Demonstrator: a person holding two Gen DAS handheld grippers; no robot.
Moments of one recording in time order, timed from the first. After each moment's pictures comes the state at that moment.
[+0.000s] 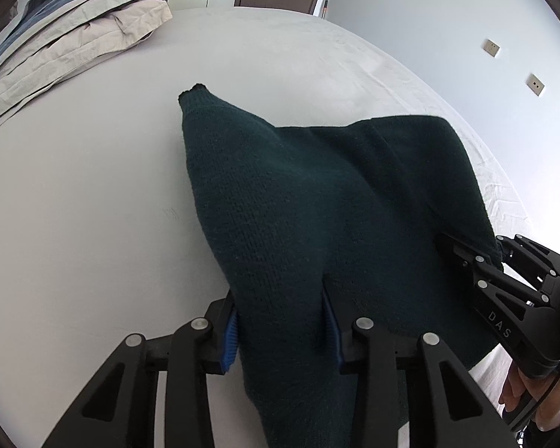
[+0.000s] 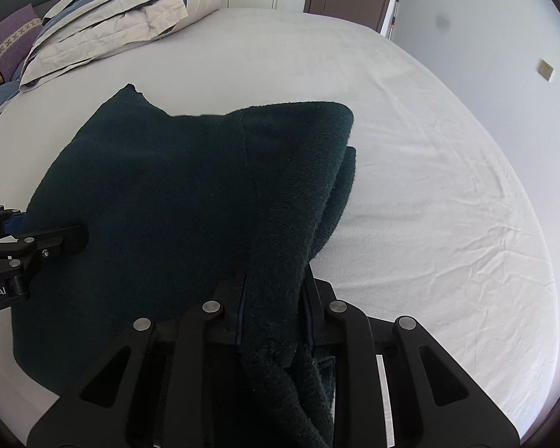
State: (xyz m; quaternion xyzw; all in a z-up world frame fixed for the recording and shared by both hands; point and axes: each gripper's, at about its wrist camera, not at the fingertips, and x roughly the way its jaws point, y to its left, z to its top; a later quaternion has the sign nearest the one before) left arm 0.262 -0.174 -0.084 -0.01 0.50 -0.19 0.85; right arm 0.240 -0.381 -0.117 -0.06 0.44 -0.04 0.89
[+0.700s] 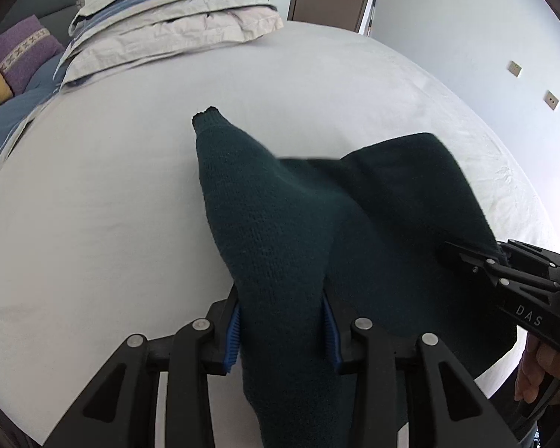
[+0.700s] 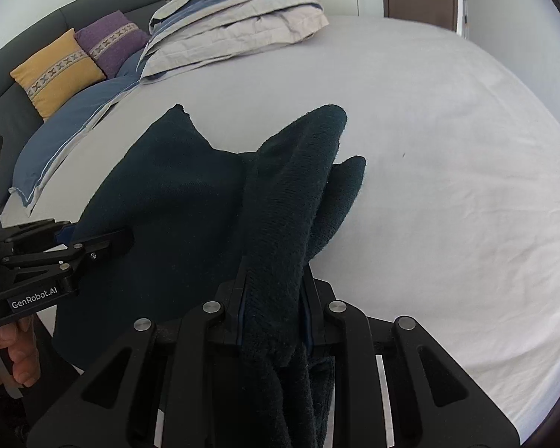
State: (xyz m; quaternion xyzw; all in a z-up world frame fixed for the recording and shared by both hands) left arm 0.111 -0.009 -0.082 -0.01 0.48 -0.11 0.87; right arm 0.137 -0.168 -0.115 0.01 0.47 0.12 0.88
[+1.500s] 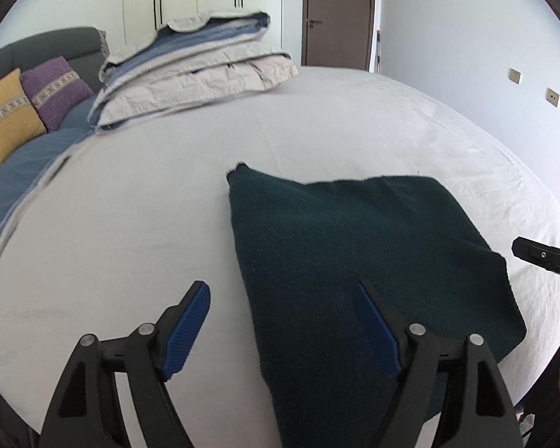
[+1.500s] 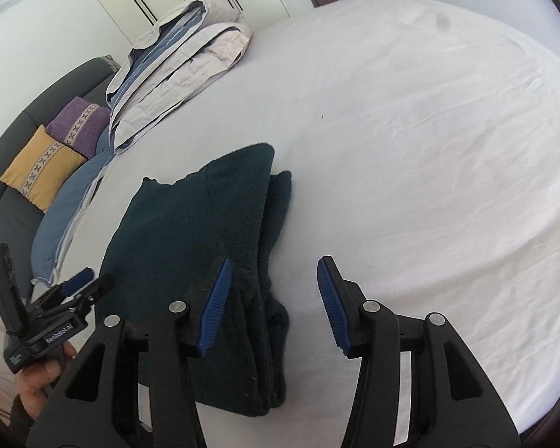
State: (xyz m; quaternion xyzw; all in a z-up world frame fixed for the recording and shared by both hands) left arm 0.064 0.001 -0.057 0.03 0.36 -0.05 0.93; right arm 0.056 -0.304 -0.089 0.15 0.40 0.06 0.90
